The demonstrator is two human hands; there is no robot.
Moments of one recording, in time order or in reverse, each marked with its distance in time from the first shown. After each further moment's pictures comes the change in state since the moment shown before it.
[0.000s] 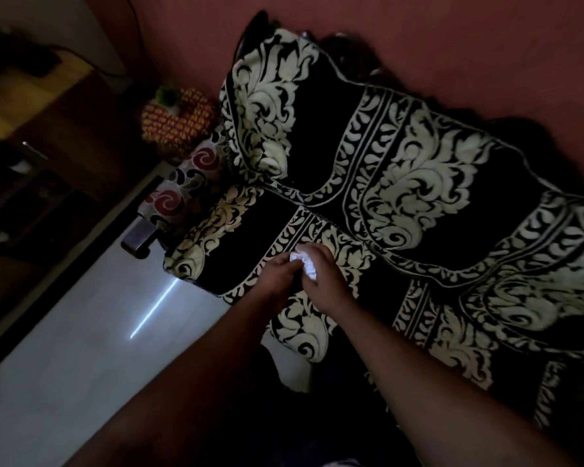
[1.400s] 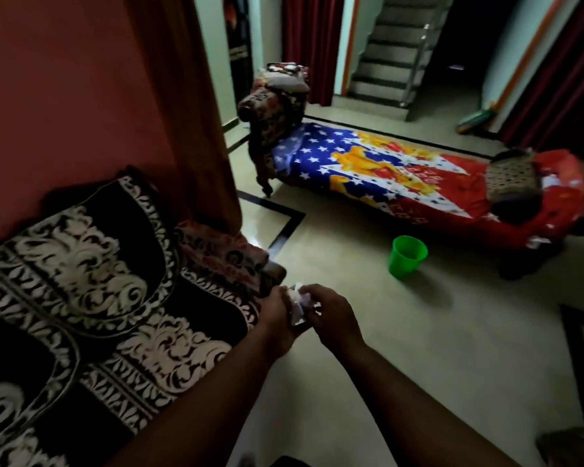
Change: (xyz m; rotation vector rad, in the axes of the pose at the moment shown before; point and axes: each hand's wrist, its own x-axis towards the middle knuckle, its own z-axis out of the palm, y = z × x) left_hand -0.519 -0.412 0.376 0.854 -1.089 -0.512; right_hand -0.799 0.002 -0.100 -0.084 1.526 0.839
